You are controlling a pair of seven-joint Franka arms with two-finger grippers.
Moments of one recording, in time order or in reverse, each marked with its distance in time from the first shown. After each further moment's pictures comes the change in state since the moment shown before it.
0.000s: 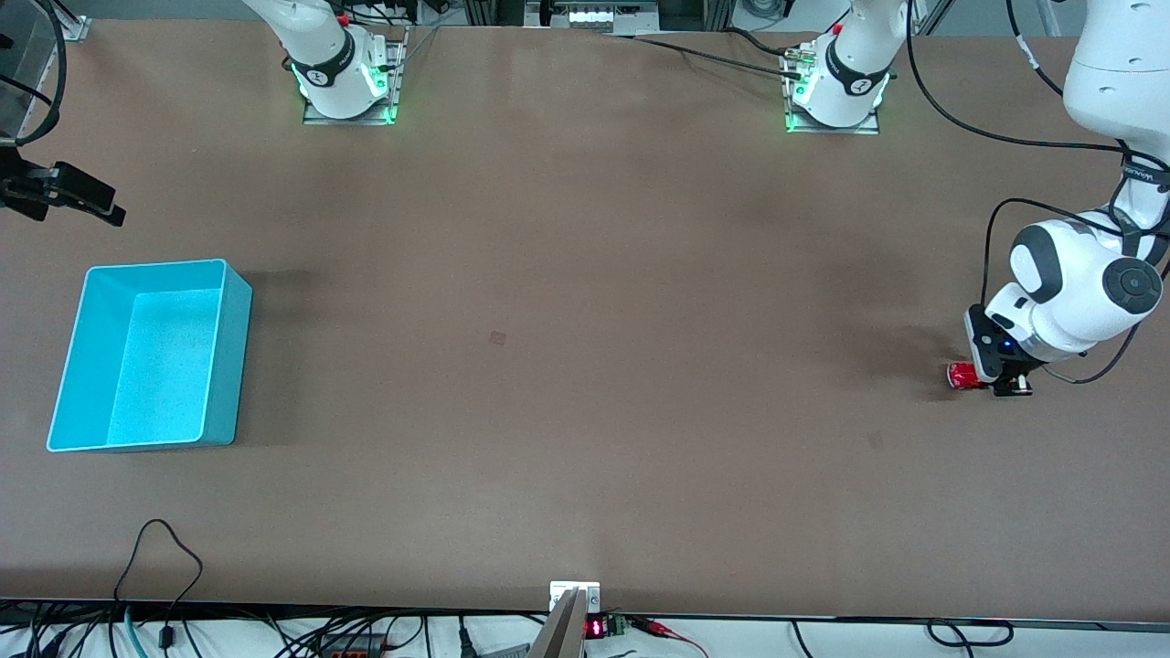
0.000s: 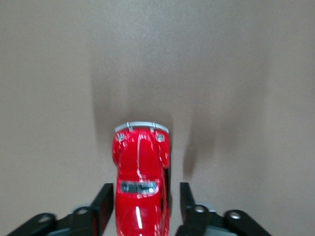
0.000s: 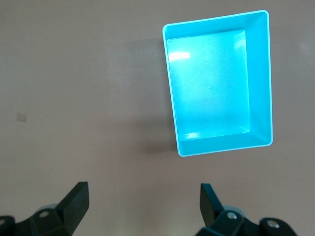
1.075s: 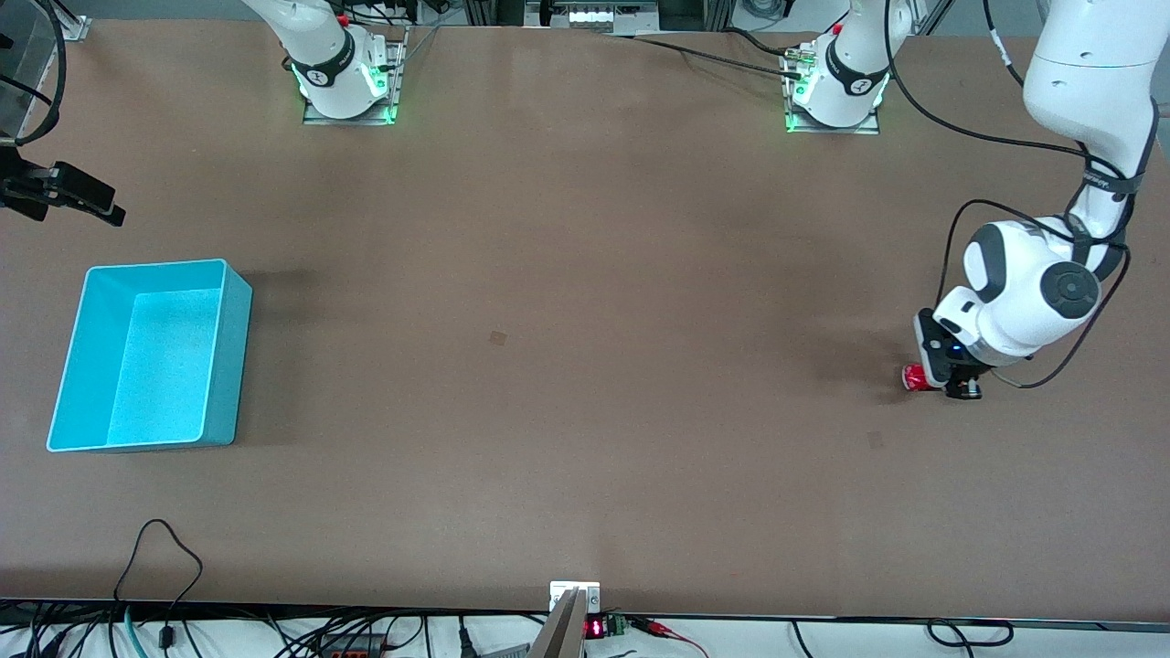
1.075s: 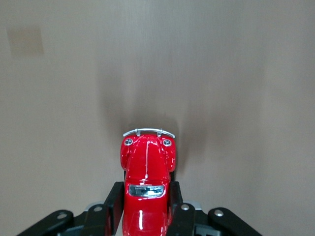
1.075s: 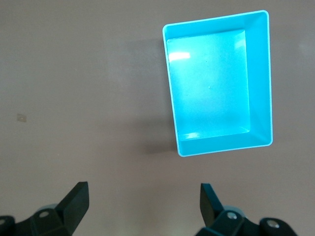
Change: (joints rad) left arm -0.105 -0.025 0.000 -0.031 0.000 0.008 -0.115; right arm 0.000 0.000 0.000 0.000 0.000 0.000 0.000
